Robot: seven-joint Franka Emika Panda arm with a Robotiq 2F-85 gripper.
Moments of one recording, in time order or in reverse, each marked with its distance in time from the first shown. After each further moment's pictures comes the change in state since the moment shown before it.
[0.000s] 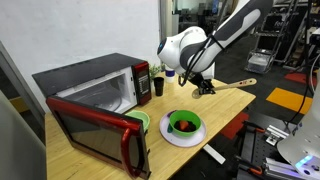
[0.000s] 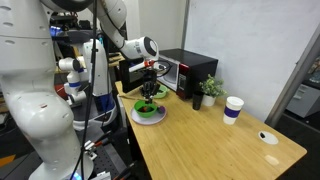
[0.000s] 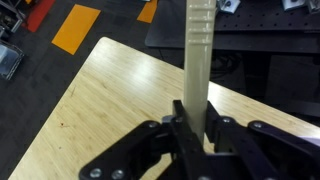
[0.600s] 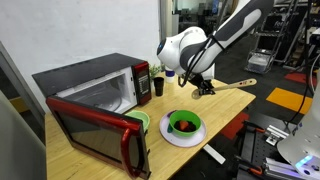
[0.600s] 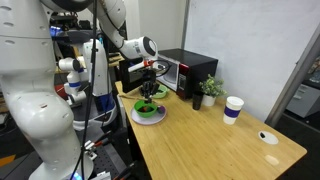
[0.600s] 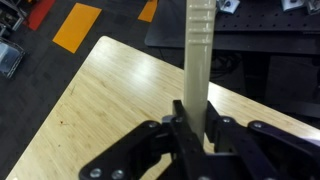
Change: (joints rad) arm 0.001 0.000 0.011 0.000 -0.001 -0.002 0.001
